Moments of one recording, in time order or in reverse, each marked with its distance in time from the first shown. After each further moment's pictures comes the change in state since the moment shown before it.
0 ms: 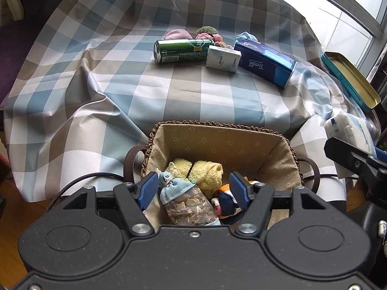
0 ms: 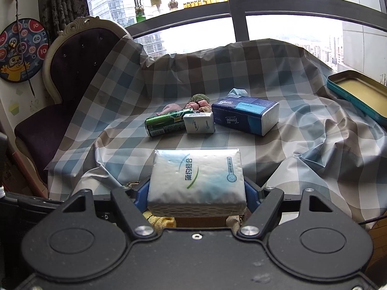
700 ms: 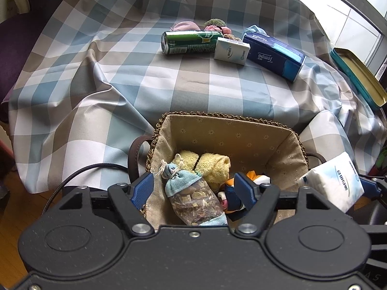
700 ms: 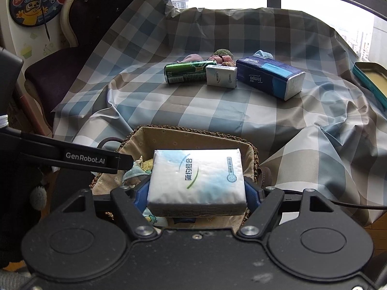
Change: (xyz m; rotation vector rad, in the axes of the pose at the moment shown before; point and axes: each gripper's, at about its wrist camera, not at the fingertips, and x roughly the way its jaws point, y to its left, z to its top) left arm 0.006 0.000 -0.005 -0.010 0.023 0.036; right arm 0.016 0.018 -0.027 -0.152 0.209 0.052
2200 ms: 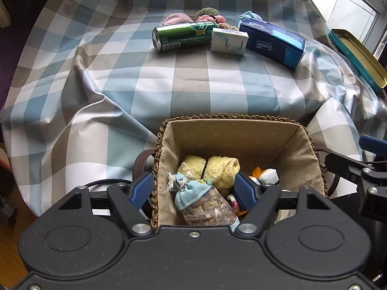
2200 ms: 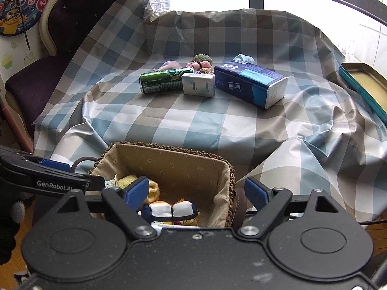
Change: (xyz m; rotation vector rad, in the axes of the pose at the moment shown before) left arm 0.019 0.006 0.029 0.101 0.071 0.000; right arm 0.018 -0.020 0.029 0.045 -0.010 -0.087
